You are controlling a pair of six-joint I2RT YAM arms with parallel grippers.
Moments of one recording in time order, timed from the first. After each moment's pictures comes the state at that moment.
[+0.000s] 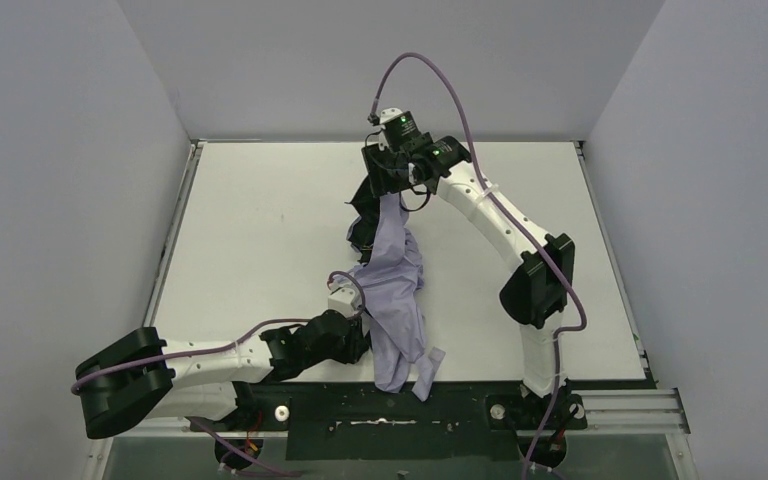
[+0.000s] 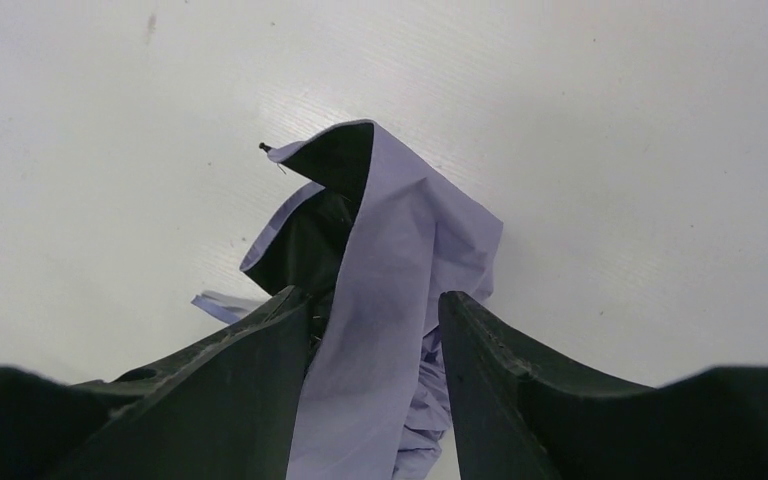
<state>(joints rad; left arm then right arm) -1.10 1.17 0.31 0.12 -0.23 -0.70 0.64 2.03 2.10 -0.87 0.06 0.19</state>
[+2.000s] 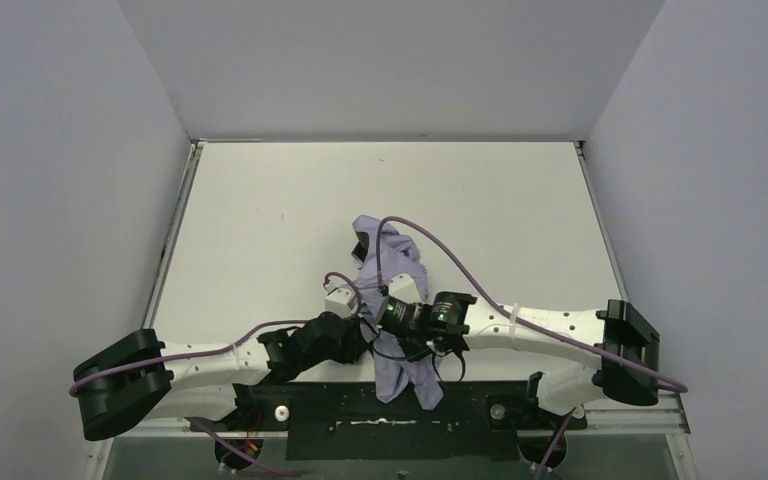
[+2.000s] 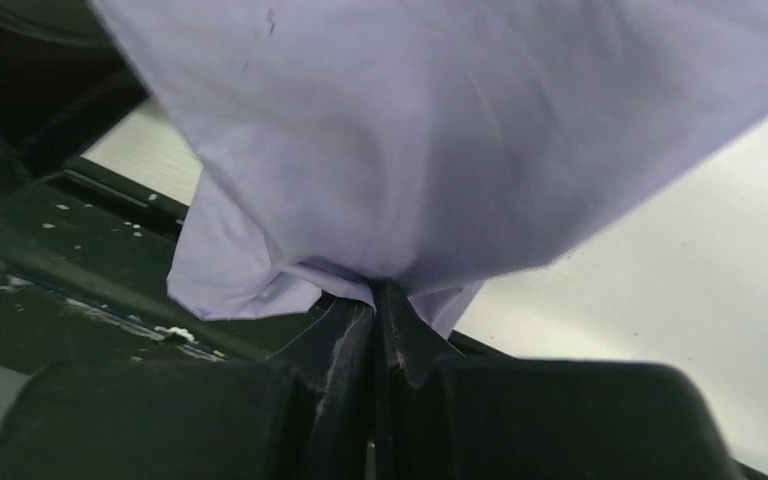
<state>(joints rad) -1.10 1.16 0.28 0.17 -0.24 -0.72 1.23 1.41 1.05 -0.87 0.26 0.67</state>
